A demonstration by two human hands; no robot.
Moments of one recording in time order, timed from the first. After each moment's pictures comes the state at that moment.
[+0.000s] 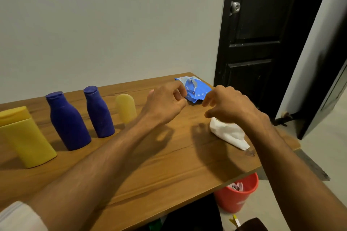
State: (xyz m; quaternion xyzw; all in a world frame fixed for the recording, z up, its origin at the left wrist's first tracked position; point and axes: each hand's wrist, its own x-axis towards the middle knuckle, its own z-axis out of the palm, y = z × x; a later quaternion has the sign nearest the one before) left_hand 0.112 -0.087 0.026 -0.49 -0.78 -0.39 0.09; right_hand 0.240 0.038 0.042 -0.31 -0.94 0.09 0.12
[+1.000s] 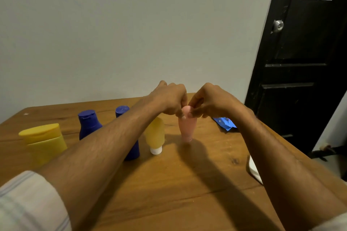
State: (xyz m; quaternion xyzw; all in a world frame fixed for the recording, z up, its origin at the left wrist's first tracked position) left_hand 0.003 -0.080 0.078 -0.47 -0.88 -0.07 0.06; right_hand 0.103 0.033 0.083 -0.11 -0.97 0.21 0.11
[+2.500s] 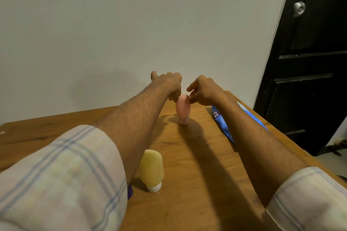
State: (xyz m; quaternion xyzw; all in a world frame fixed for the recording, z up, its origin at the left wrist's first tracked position) left_hand -0.104 0.013 0.097 -0.34 -0.94 0.02 0.04; right_hand -0.028 0.107 0.072 -0.18 -0.95 0.23 0.15
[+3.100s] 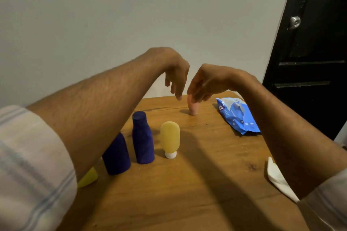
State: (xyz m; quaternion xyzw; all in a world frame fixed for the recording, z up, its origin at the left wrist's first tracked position) left_hand -0.016 -0.088 0.178 -0.43 -0.89 0.12 -0.09; right_hand 0.056 0.024 0.144 -0.07 -0.97 0.22 -0.02
